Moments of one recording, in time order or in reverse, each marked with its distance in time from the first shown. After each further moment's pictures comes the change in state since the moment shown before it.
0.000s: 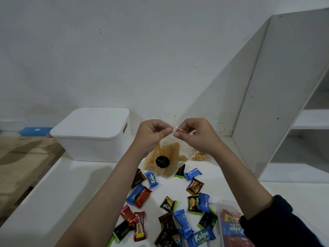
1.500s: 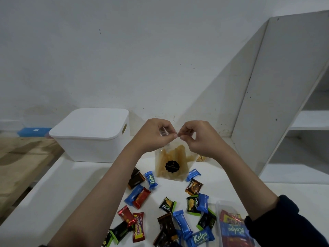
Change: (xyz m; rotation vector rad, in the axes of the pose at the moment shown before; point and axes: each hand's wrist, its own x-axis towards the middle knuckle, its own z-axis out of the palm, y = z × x) left_hand 0.004 0.019 -0.005 0.523 -0.188 0.064; right_hand -0.004 -0.001 -0.006 -0.336 -0.051 -0.098
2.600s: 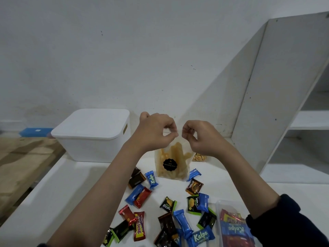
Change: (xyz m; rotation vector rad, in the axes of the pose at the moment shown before) left_hand -0.004 0.018 -0.003 0.438 0.073 0.140; right_hand -0.004 -0.001 -0.007 -0.113 -0.052 -0.010
